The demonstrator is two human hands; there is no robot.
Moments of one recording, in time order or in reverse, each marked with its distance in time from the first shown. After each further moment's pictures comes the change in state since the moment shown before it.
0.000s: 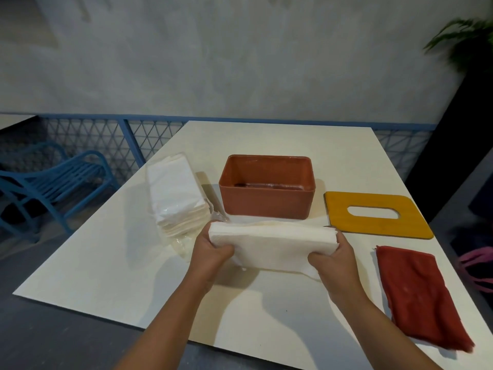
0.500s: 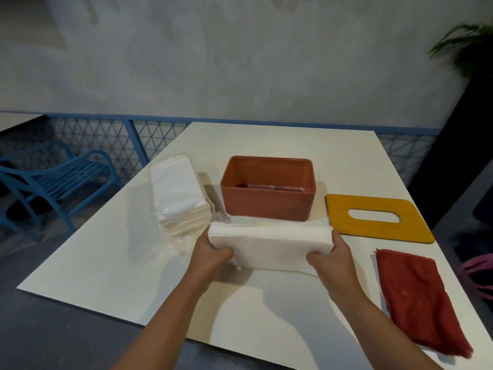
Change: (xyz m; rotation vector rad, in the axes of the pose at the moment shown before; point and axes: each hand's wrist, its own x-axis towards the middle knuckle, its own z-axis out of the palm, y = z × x) left_hand -0.002 -0.003 -0.003 0.034 -0.005 -0.106; right_hand 0.007 0.002 -0.001 -0.056 -0.037 0.025
